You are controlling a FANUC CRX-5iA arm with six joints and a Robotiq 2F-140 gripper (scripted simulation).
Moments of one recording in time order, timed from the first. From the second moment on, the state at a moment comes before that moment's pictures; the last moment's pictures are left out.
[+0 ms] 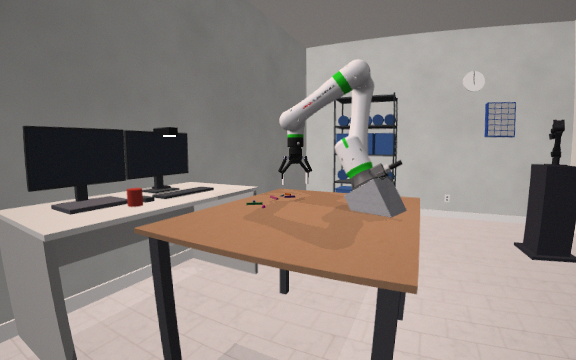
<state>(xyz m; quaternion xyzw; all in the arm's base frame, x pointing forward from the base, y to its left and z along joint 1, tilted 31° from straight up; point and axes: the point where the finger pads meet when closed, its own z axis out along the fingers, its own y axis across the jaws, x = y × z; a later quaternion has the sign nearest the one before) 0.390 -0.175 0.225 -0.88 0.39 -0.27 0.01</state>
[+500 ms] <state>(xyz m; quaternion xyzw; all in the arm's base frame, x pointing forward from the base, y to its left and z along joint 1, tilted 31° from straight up) 0.393 -0.170 0.225 -0.90 0.35 -0.27 0.00</state>
